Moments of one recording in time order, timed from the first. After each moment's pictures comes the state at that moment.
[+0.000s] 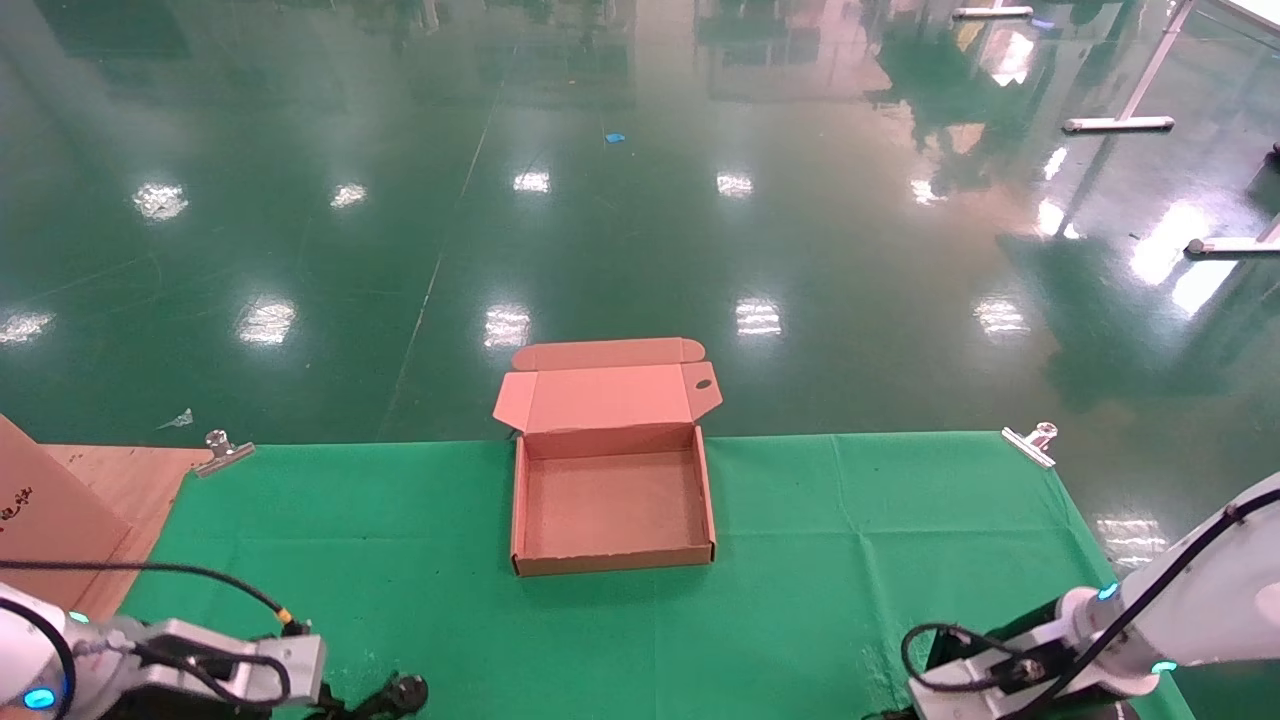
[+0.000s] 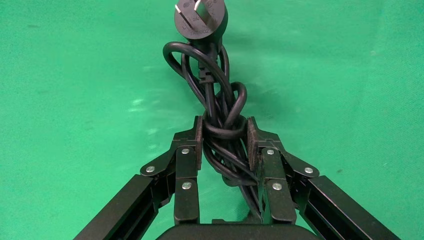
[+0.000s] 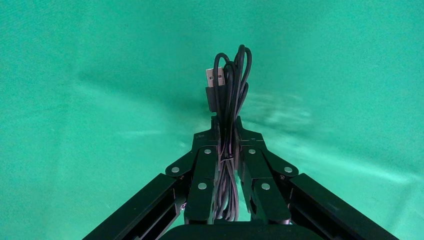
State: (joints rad) left arm -1.54 0.97 0.72 -0.24 1.82 1.30 0.42; right arm 1.63 -1.16 -0.77 0.08 -1.89 -1.25 -0.82
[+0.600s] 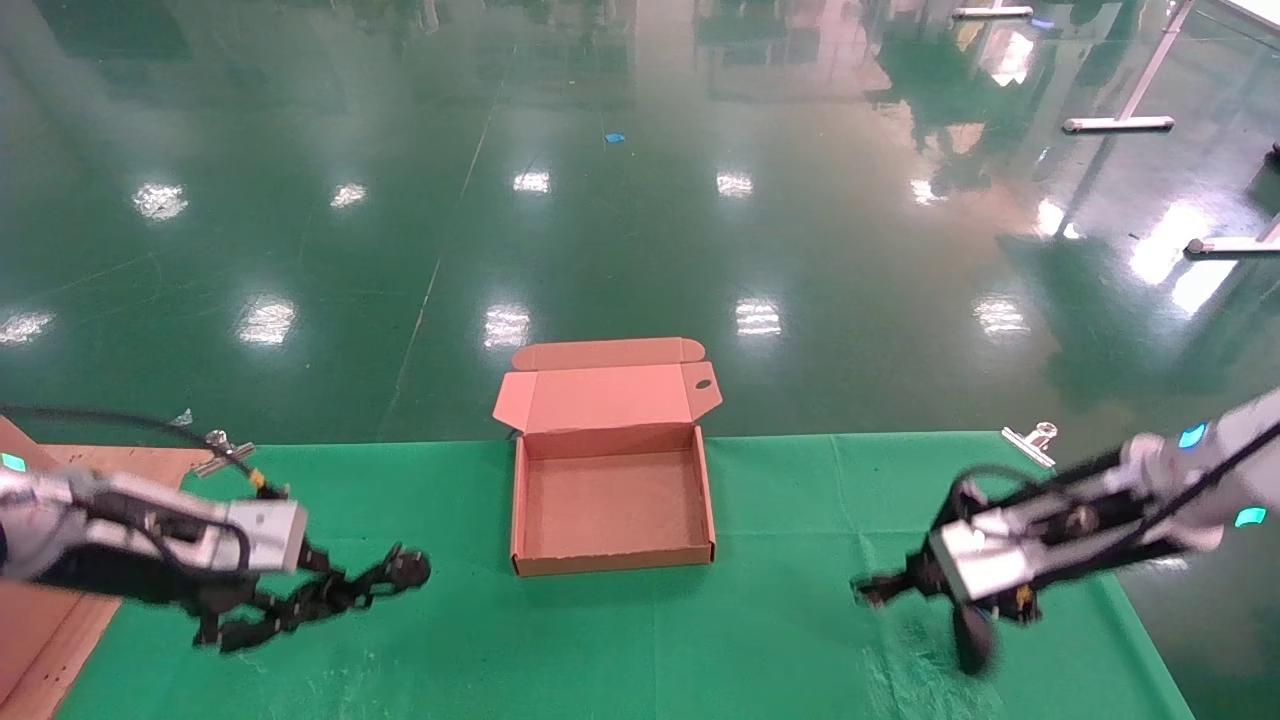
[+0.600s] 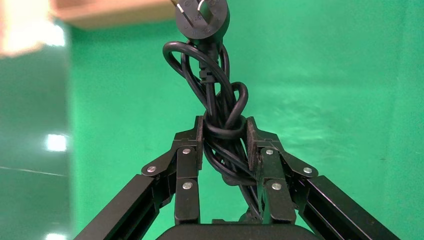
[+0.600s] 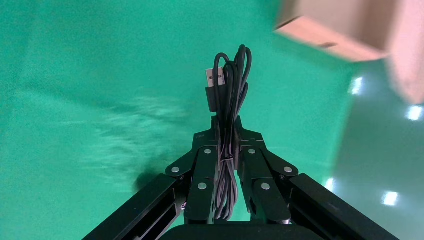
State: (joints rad) left arm -1.70 0.90 0.71 -0.56 1.82 1.46 0.28; right arm 1.85 -1.10 -0.73 0.15 -1.84 -1.43 -0.80
